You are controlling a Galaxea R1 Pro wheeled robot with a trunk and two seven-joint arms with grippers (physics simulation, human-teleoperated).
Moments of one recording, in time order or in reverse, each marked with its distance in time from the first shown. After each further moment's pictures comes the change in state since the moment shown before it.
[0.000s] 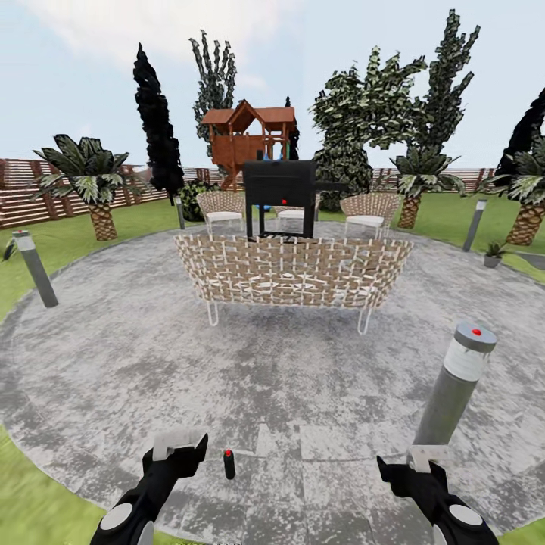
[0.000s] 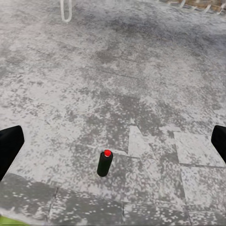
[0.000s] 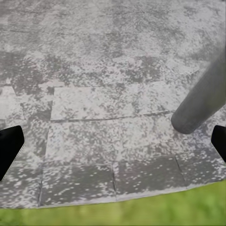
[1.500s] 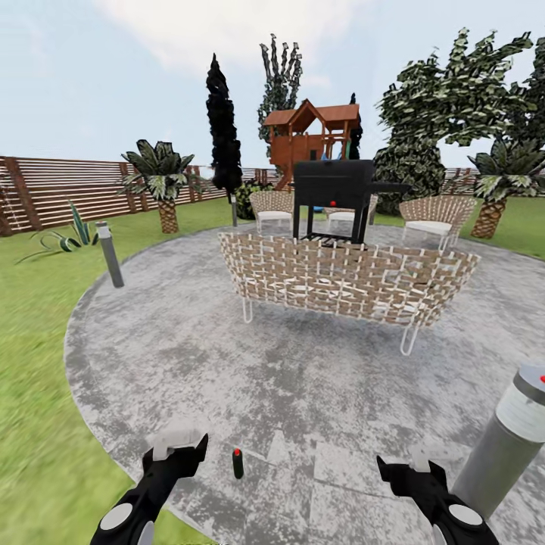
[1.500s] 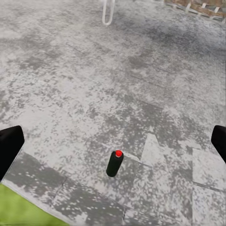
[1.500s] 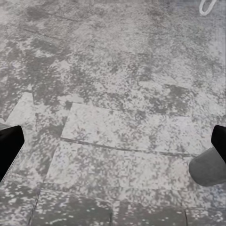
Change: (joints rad) left arm 0.000 0.000 0.000 0.000 0.001 -0.001 -0.002; right arm 0.000 -0.001 0.003 -0.001 0.000 0.000 0.000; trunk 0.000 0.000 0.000
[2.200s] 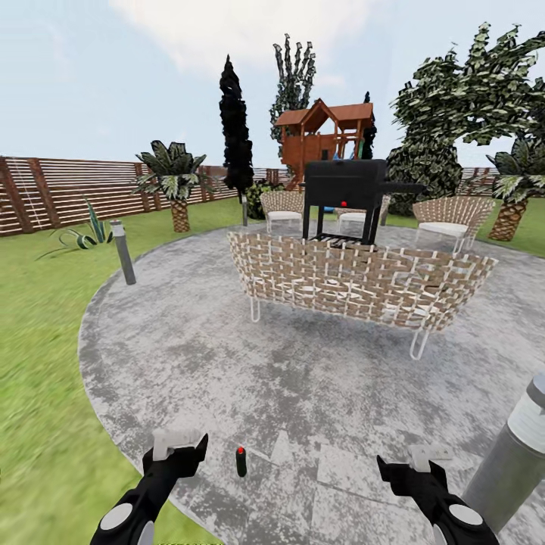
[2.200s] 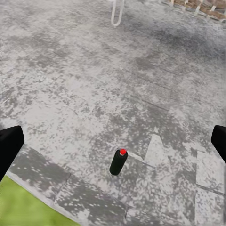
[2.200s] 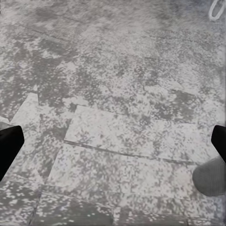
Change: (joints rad) left arm 0.000 0.000 0.000 0.000 0.001 0.000 0.000; right arm 0.000 0.000 -0.002 -0.001 0.000 0.000 0.000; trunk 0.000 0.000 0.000
